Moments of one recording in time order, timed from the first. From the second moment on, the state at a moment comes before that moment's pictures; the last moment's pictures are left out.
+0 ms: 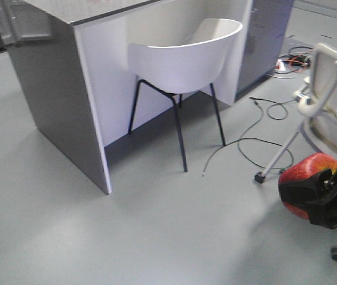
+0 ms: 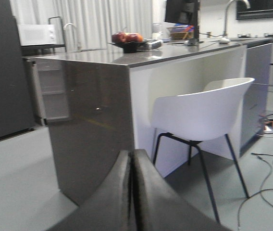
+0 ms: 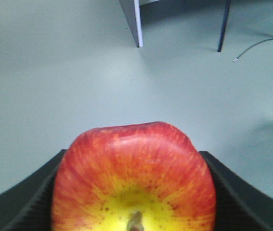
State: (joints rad) left arm 0.05 -0.01 0.02 0.03 0.03 -0.03; right arm 0.21 0.92 -0.91 0.35 0.93 -0.32
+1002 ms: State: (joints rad) left arm 0.05 -0.01 0.02 0.03 0.03 -0.03; right arm 0.21 0.92 -0.91 0.35 0.93 -0.32
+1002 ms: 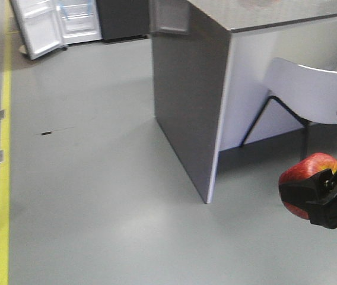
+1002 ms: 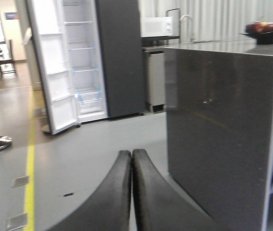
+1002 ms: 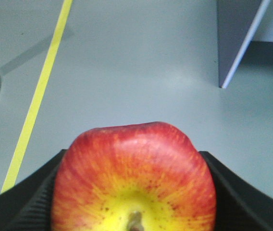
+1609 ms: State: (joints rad) left arm 0.05 -0.01 0.02 0.03 0.03 -0.03; right arm 0.21 0.92 -0.91 0.35 0.93 -0.32
